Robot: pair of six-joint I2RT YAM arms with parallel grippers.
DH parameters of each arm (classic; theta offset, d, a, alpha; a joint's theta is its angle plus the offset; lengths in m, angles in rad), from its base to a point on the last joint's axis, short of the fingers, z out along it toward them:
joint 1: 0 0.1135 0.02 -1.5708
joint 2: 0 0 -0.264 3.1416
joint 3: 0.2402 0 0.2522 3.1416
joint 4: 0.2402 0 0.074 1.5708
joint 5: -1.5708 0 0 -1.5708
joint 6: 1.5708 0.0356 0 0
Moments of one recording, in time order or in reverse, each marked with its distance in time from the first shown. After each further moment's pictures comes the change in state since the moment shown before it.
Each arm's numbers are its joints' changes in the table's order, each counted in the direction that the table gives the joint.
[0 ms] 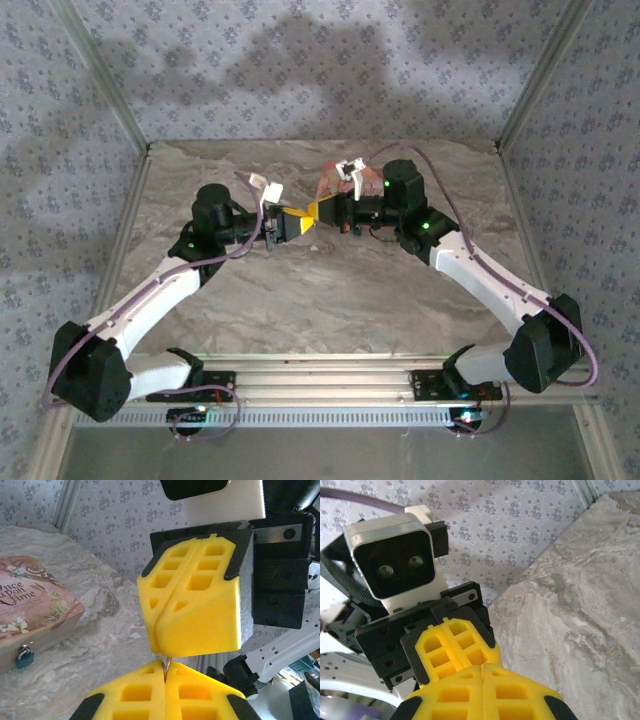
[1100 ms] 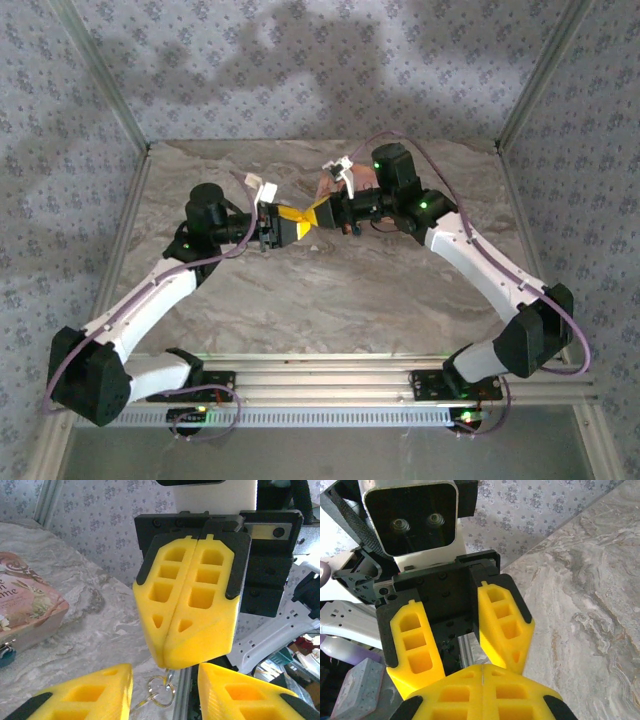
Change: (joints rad) left arm 0.031 -0.019 -0.002 -0.007 -0.092 -0.034; right arm -0.009 0.092 0.218 0.359 0.144 -0.304
